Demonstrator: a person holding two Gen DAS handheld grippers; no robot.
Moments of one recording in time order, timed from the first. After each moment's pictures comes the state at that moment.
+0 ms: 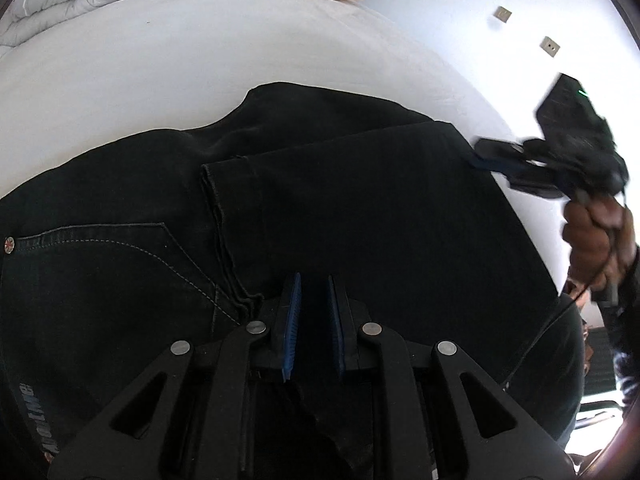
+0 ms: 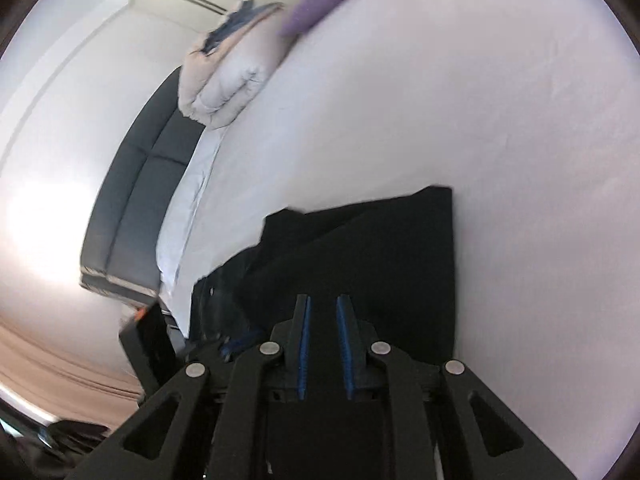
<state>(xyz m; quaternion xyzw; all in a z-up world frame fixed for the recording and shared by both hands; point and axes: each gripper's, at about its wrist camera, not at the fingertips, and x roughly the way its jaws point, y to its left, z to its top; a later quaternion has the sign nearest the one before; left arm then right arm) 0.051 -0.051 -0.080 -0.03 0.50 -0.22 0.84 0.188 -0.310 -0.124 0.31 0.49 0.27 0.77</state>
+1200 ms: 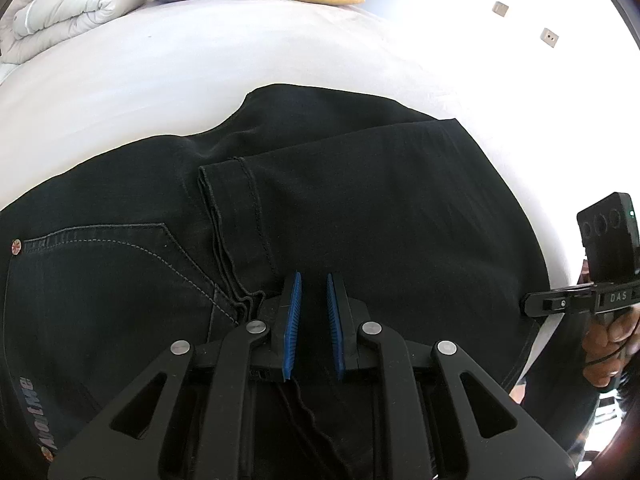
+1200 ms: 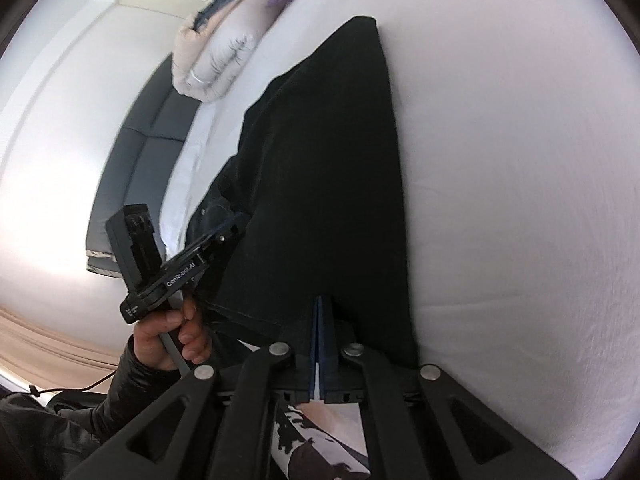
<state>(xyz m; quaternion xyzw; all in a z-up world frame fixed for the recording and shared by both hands) 0.028 -0.055 -0.091 -0.01 0.48 -0.21 0.85 0.062 -0.296 -0.181 0.31 0.50 0.29 0.75</state>
